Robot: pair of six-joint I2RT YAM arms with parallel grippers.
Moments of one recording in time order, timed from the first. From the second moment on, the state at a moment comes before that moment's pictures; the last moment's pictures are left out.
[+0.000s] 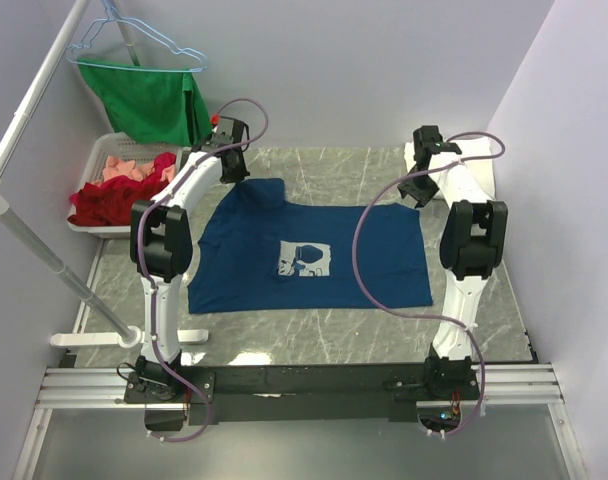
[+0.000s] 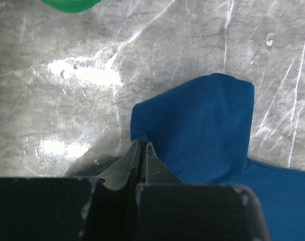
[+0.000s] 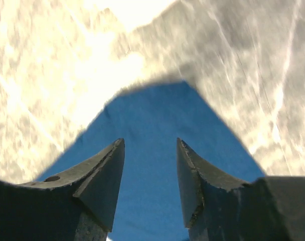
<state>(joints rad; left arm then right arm) -0.27 2.20 1.98 -0.66 -0.21 -0.44 0.02 2.13 1.85 -0.91 0.20 0.74</state>
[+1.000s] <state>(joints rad) -0.27 2.20 1.98 -0.66 -0.21 -0.44 -0.07 2.39 2.06 -0.98 0.16 0.71</state>
